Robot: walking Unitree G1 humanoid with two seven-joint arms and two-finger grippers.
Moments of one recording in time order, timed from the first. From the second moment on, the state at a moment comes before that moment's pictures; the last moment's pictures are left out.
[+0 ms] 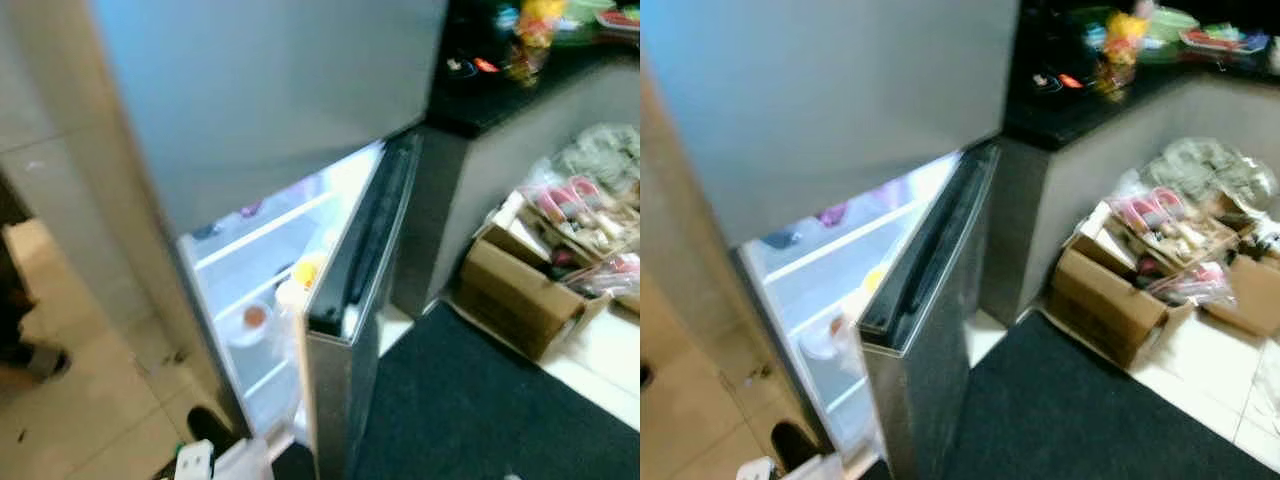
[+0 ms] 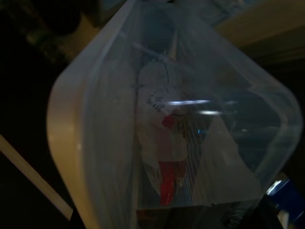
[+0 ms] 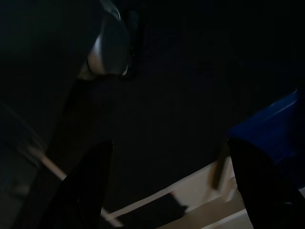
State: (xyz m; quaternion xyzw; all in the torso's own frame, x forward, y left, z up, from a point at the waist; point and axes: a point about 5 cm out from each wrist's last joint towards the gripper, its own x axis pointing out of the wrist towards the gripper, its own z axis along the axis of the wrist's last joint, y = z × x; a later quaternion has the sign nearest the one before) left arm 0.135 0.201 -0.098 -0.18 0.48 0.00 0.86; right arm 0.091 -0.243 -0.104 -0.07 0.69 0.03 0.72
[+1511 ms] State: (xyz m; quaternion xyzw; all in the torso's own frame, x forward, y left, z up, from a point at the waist) left arm 0.264 0.158 -0.008 -0.27 0.20 -0.29 0.89; right arm 0.089 -0.237 -0.108 -0.09 0.67 0.02 0.73
